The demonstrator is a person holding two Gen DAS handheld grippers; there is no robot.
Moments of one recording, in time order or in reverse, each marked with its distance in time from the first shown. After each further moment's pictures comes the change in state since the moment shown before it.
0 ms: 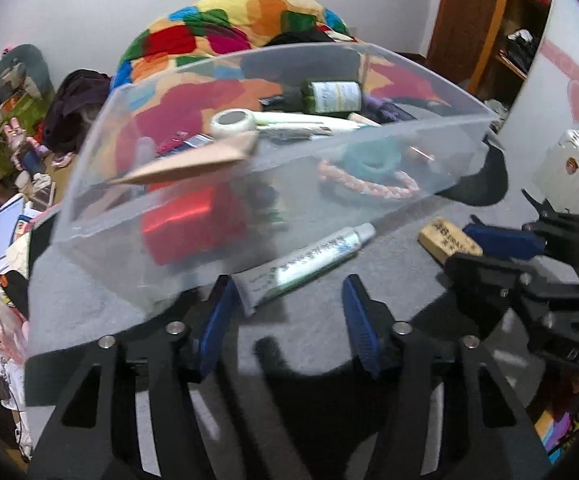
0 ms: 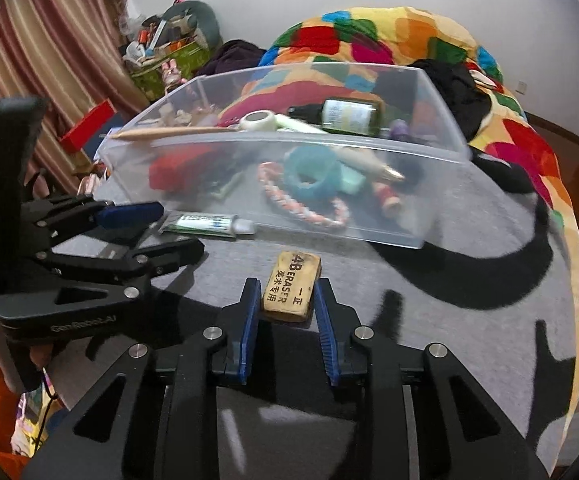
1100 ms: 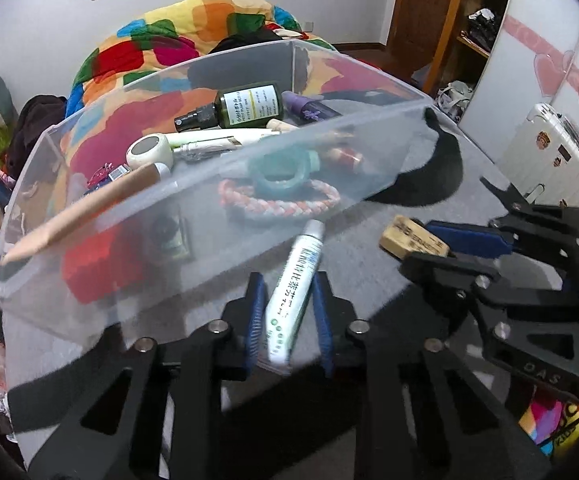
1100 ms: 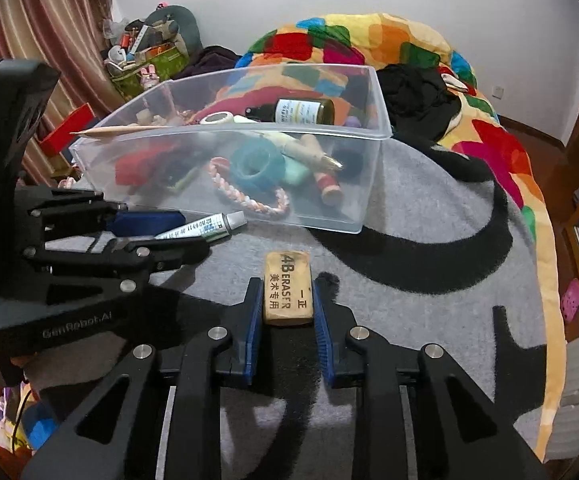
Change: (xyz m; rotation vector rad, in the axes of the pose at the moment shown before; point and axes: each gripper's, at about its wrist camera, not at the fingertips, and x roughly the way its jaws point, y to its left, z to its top) left arm 0.009 -0.044 0.011 0.107 -0.001 -0.080; right arm -0.005 -0.016 -0.012 -0.013 -0.024 -0.076
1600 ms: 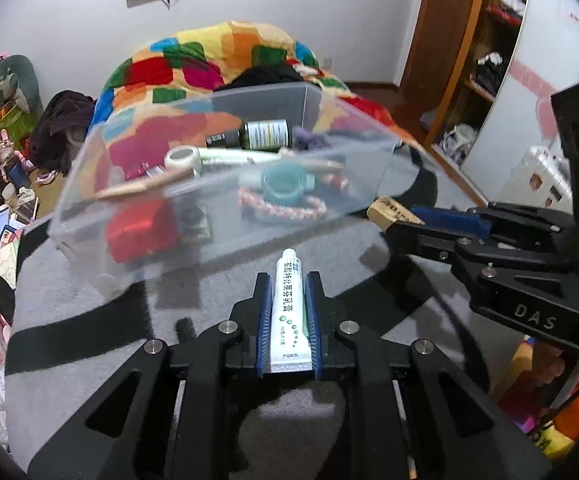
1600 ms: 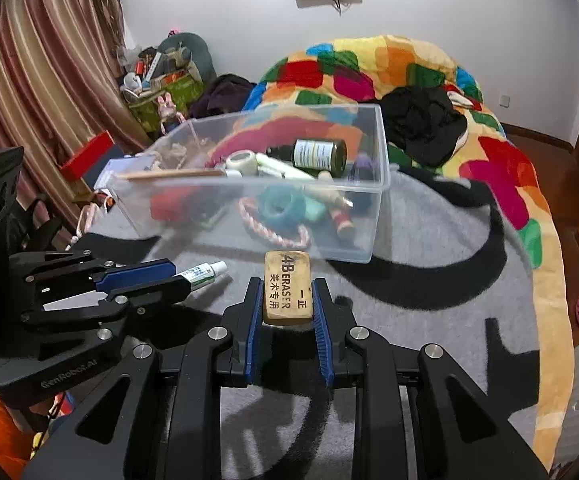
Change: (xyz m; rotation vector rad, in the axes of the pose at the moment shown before) left arm -0.055 -0.005 -0.021 -0.111 -0.139 0.006; right arm -0.035 0.004 0.013 0.029 -0.096 0.067
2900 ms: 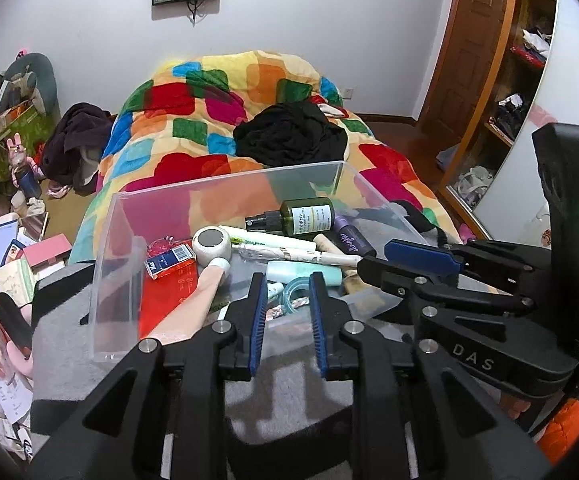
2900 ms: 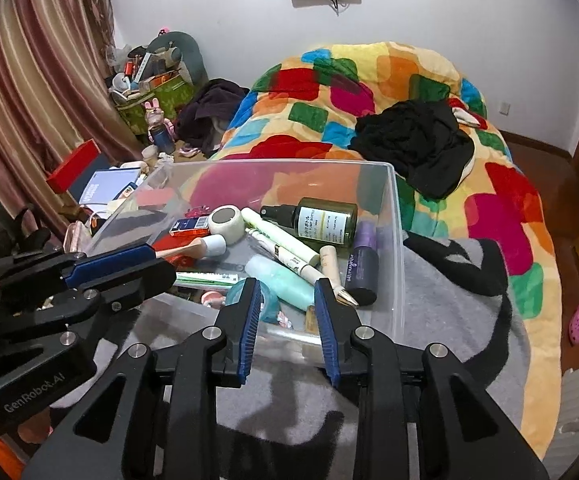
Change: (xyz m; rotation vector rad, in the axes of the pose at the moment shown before) left arm 0.004 0.028 0.072 -0.077 -0.080 0.033; right arm 0.036 0.000 0.071 -0.021 0.024 -0.046
